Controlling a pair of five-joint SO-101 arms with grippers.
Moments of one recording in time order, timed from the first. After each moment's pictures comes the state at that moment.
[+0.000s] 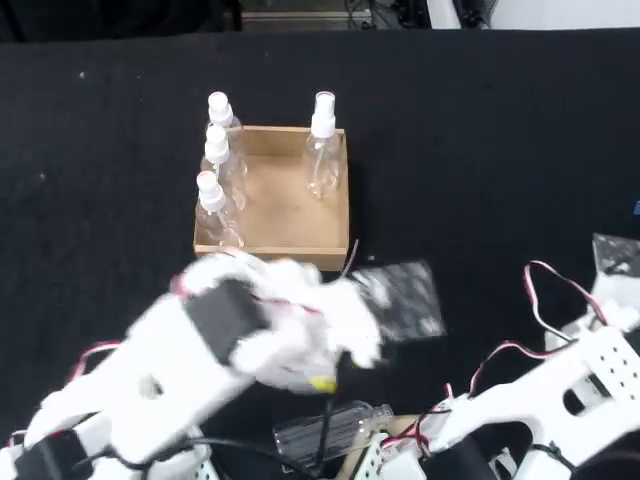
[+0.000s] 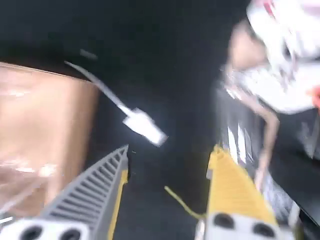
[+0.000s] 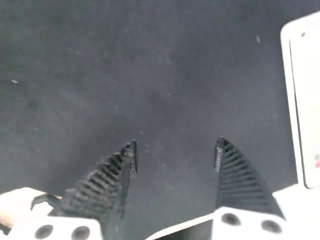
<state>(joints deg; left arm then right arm) 49.6 -35.6 11.7 95.3 -30.7 62.2 -38.0 47.8 74.5 48.1</state>
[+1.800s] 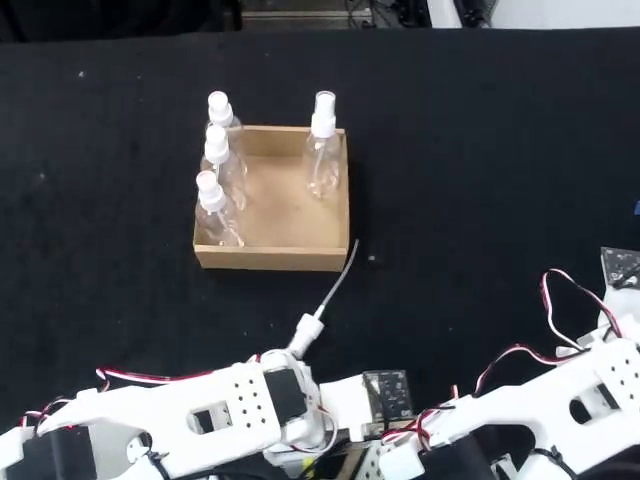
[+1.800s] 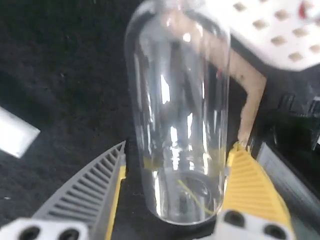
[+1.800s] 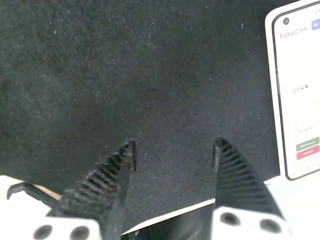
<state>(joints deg) 65.0 -33.2 62.5 59.8 -15.3 66.5 -38.0 47.4 74.3 54.5</state>
